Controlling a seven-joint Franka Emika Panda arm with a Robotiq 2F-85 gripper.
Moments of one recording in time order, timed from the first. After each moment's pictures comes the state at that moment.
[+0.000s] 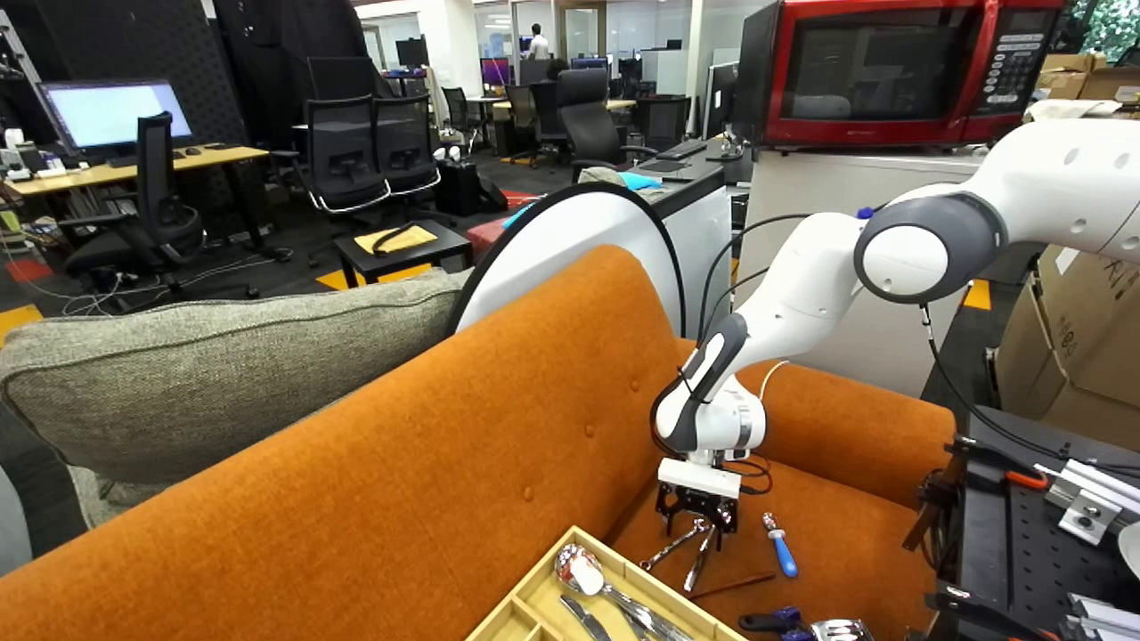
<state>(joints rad) -0.13 1.47 0.06 -1.44 0.62 2.60 0.61</state>
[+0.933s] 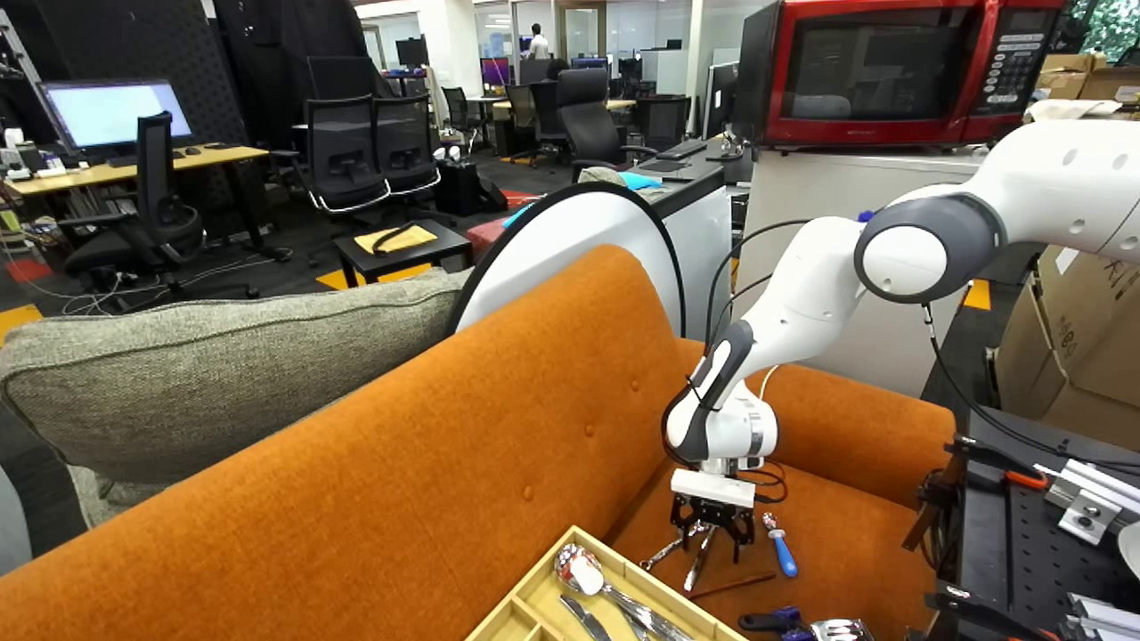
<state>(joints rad) -0.14 1.48 0.06 -1.48 0.62 2.59 0.61</state>
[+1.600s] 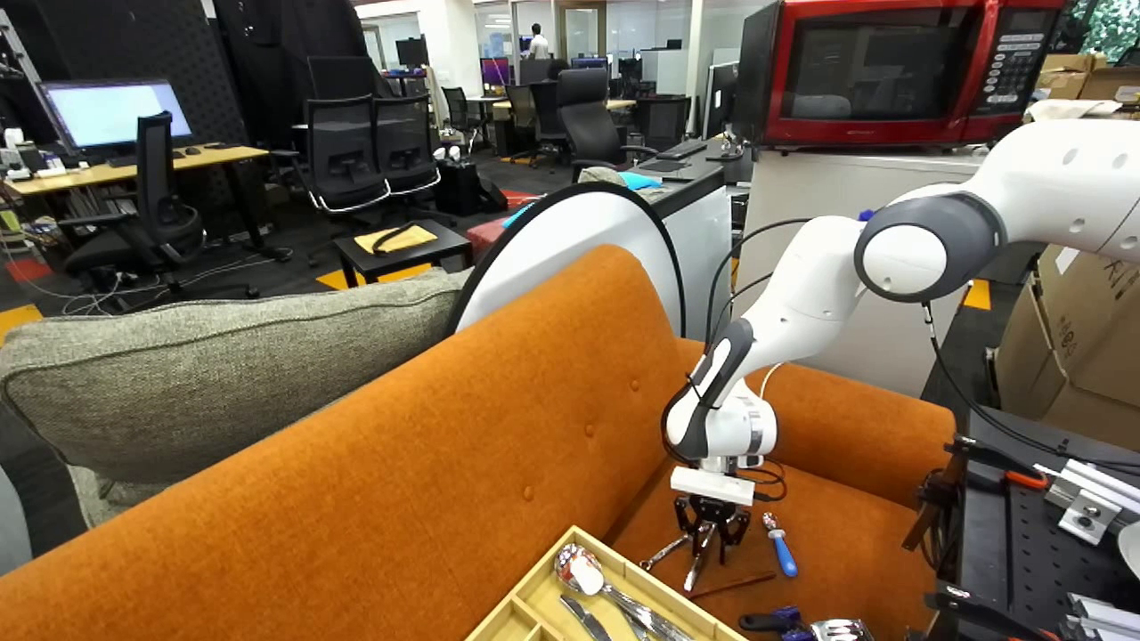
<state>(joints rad) -0.15 1.48 0.06 -1.48 0.62 2.59 0.61</state>
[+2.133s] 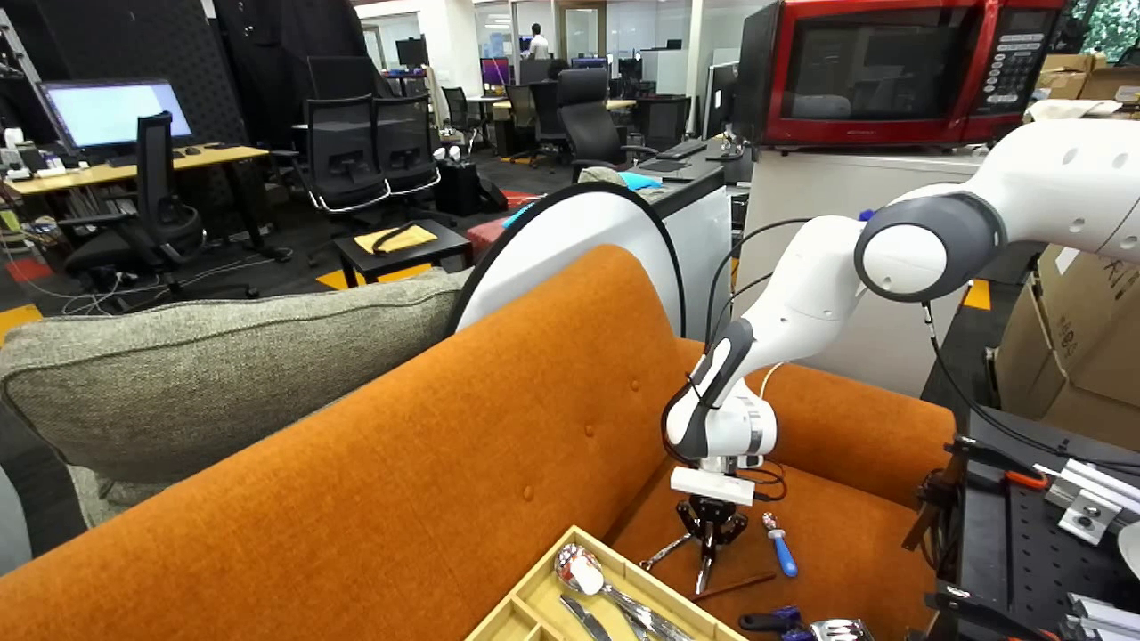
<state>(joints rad) -0.15 1.48 0.06 -1.48 0.62 2.59 0.61</state>
